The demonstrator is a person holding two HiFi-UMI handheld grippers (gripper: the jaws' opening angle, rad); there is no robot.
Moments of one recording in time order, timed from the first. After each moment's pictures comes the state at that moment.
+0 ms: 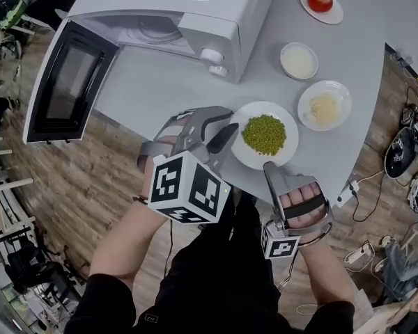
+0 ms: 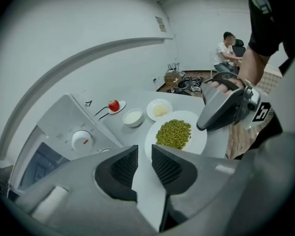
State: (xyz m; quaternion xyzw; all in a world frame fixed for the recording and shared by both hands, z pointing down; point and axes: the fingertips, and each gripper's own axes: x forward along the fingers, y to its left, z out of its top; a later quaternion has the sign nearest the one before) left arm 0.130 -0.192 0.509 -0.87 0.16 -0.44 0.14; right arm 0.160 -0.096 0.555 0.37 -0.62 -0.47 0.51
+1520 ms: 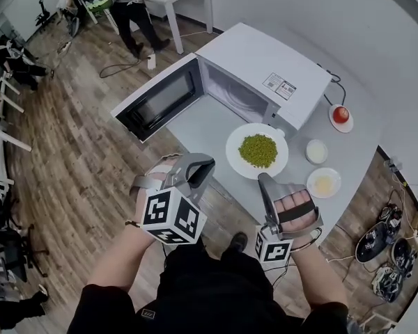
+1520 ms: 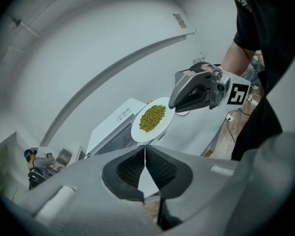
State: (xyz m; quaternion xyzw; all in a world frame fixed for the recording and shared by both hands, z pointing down) left arm -0.058 -0.142 0.331 -0.82 0.33 -0.43 0.17; right arm 0.032 -0.129 0.358 0.34 -0.60 -0.61 0.40
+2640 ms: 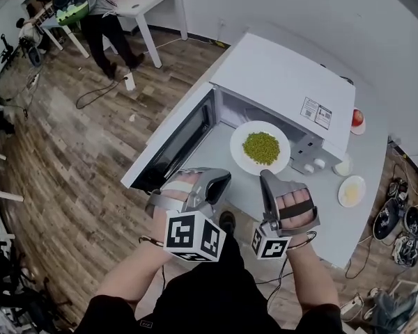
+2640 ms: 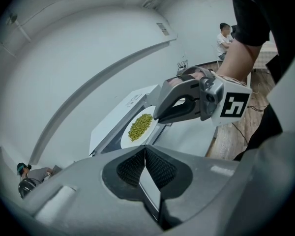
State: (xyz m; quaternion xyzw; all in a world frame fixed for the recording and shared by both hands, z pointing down) left arm -0.163 -0.262 0.370 -0.85 0.25 -0.41 0.23; right arm -0.104 -0.269 0.394 0.43 -0.56 -0.53 0.46
